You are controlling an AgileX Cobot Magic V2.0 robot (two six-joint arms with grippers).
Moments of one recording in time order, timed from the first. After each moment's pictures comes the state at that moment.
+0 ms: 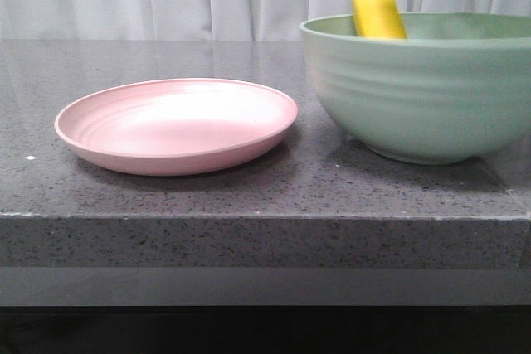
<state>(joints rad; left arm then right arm) -0.78 1.36 -1.29 -0.01 0.60 -0.03 0.08 1.46 -1.29 0.68 0.80 -0.52</state>
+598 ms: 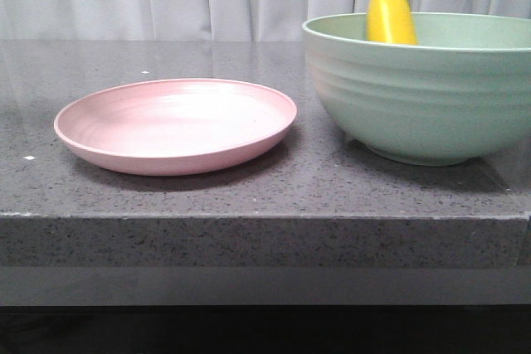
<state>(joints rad) -0.23 1.33 -1.29 -0.01 0.63 -0.04 0.08 1.41 -1.54 0.20 1.13 -0.04</state>
